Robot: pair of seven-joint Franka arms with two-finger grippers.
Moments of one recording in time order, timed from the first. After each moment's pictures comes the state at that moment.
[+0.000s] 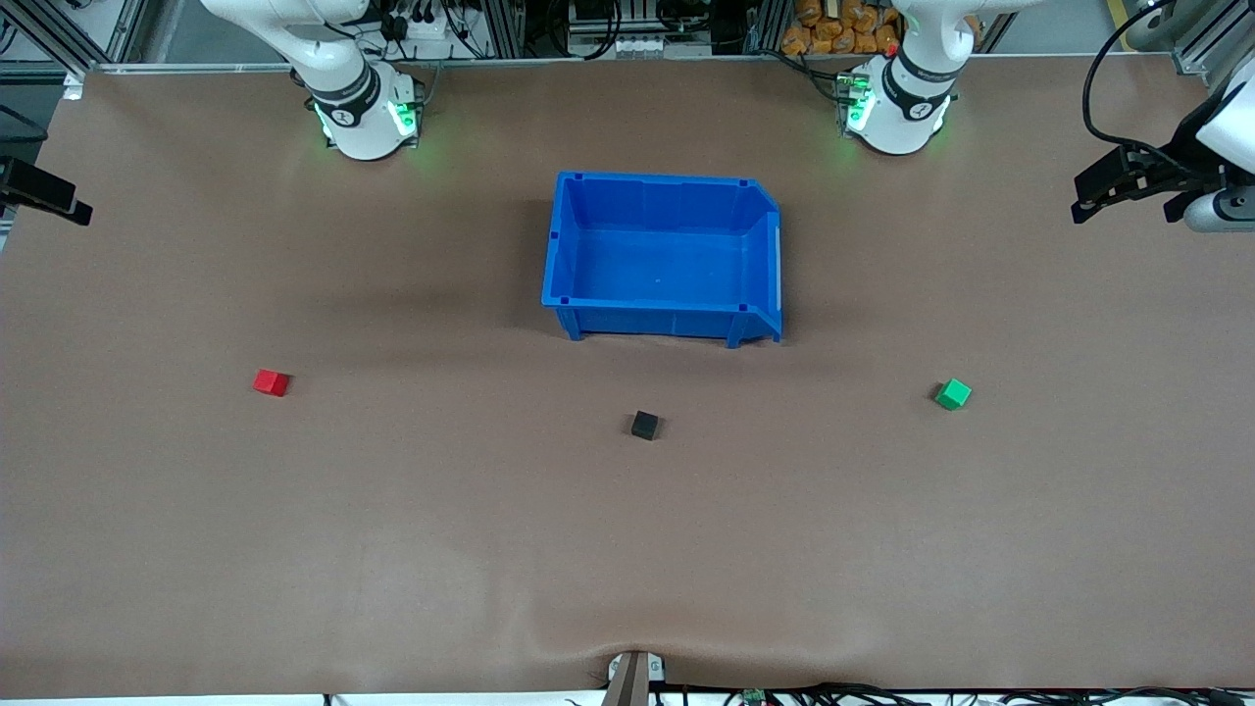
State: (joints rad) left arm 0.05 -0.11 -0.11 -1.64 0.05 1.53 -0.03; right arm -0.03 0.00 -0.12 -1.46 0.00 1.32 -0.04
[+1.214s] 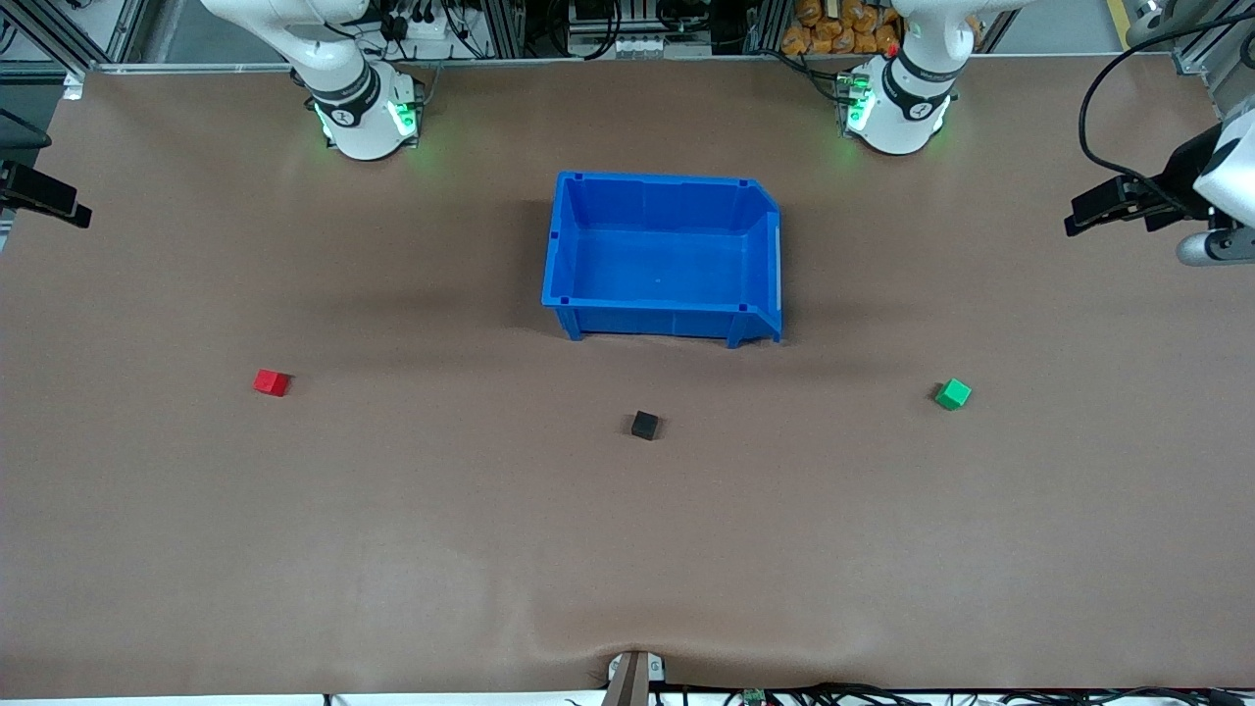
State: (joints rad) left arm 0.13 -0.10 -0.11 -1.76 0.00 1.55 -0.03; right arm -0.03 0.01 -0.12 -1.46 -0.03 1.32 -0.04
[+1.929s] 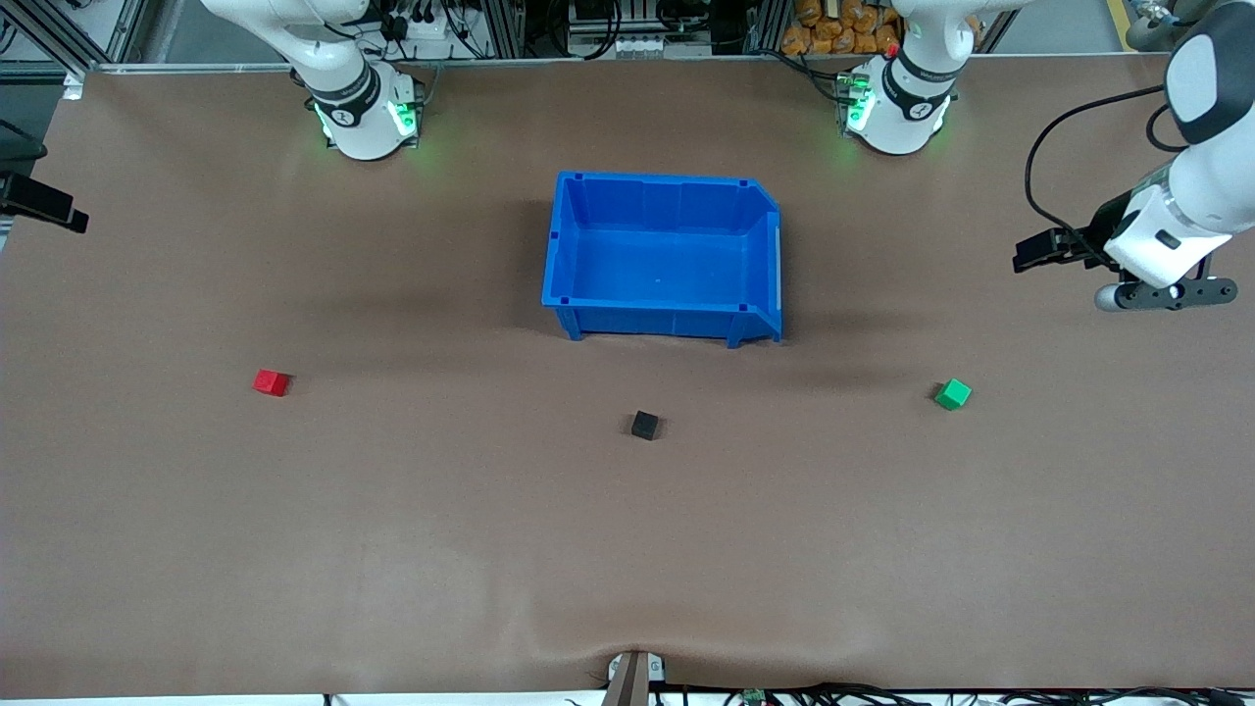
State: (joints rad) left arm 0.14 -0.09 -0.11 -2.00 -0.01 1.78 -0.03; right arm -0.04 0.03 -0.13 -1.47 -0.03 1.32 -0.04
